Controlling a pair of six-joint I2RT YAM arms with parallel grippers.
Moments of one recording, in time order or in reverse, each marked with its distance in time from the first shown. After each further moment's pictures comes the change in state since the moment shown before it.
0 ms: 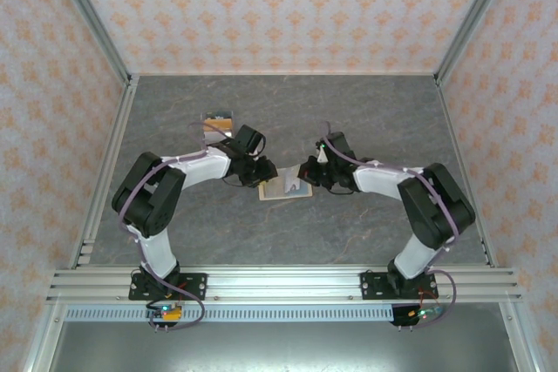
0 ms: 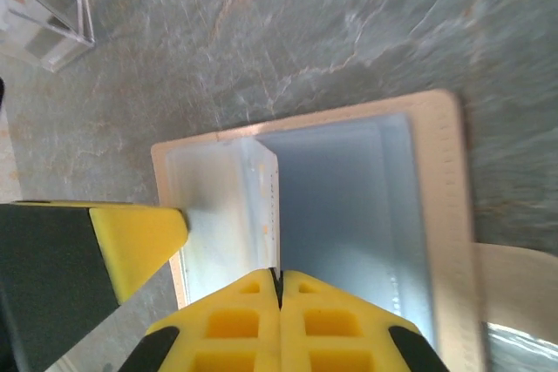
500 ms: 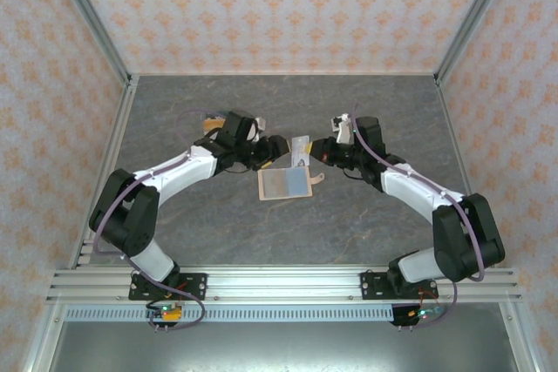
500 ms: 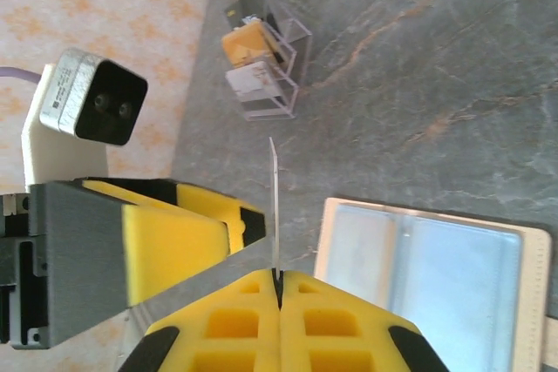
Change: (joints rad) left arm 0.014 -0.180 0.010 0.187 0.158 -0.016; right arm -0.150 -0.238 -0.022 0.114 -0.256 -0.089
